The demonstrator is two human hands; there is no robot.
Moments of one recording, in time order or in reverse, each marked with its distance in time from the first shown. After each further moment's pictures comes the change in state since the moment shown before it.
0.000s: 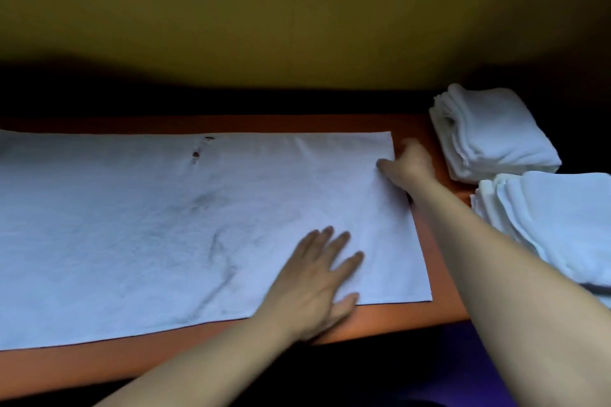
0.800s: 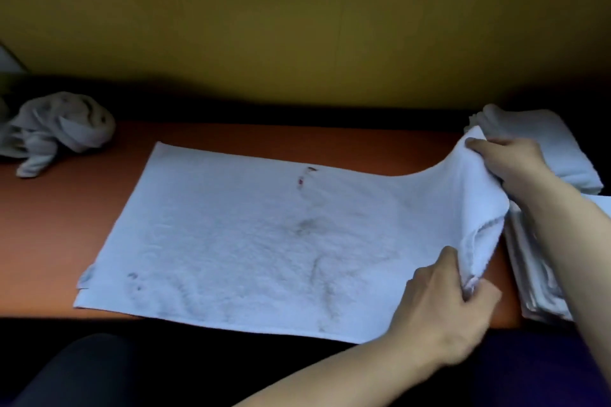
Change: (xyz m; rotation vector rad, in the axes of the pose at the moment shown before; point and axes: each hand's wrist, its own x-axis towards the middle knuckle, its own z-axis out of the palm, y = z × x) left_hand 0.044 0.157 -0.087 -0.931 -0.011 -0.569; right_hand -0.062 -0.009 -0.123 0.558 -0.010 0.003
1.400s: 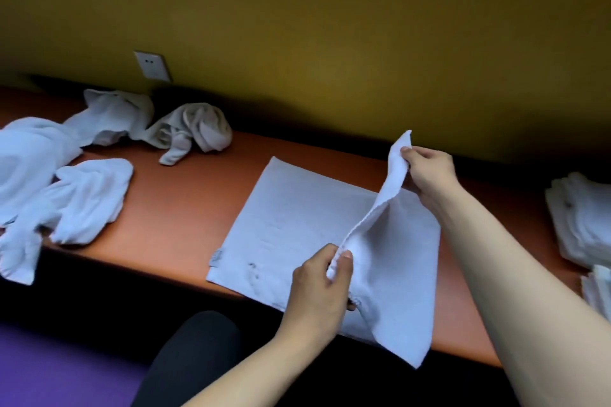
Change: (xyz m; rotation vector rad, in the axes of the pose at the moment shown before) left_hand -0.123 -0.103 -0.201 -0.169 0.643 -0.042; right_hand -0.137 -0.117 0.212 0.233 -0.292 -0.078
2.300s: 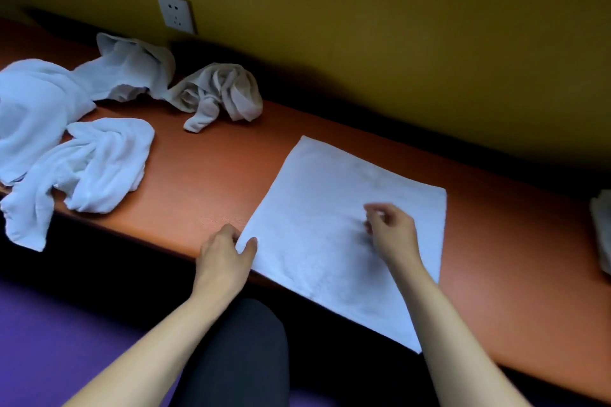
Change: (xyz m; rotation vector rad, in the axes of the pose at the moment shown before) left_hand 0.057 -0.141 -0.162 0.519 0.222 -0.329; right_hand -0.085 0.110 0.103 -0.374 -0.106 -0.015
